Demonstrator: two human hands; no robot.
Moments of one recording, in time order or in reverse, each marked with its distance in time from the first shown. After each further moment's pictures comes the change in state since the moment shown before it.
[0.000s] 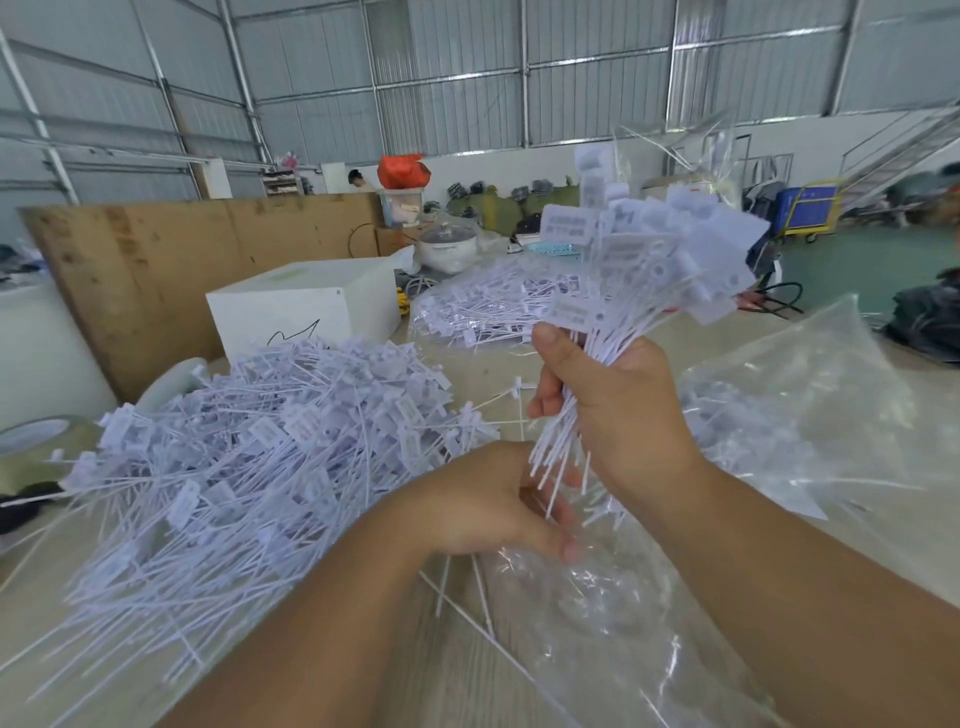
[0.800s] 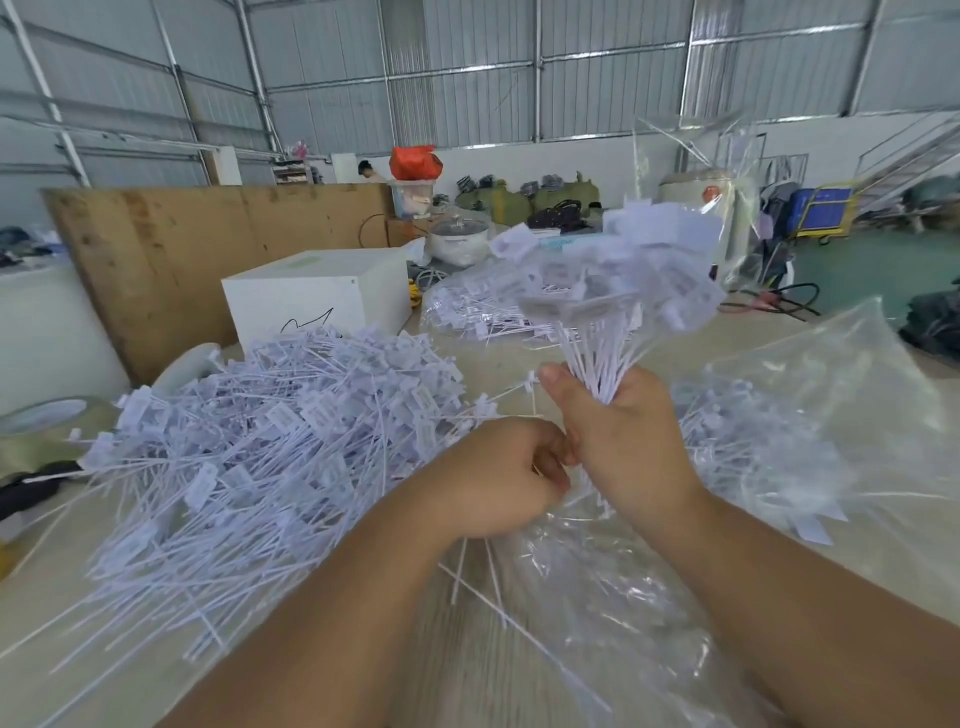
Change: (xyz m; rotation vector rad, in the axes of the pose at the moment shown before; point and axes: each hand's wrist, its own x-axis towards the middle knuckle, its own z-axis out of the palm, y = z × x) left_hand -0.005 0.009 -0.004 0.155 0.178 -0.005; right_hand -0.013 0.023 -0.001 -0.234 -0.017 -0.016
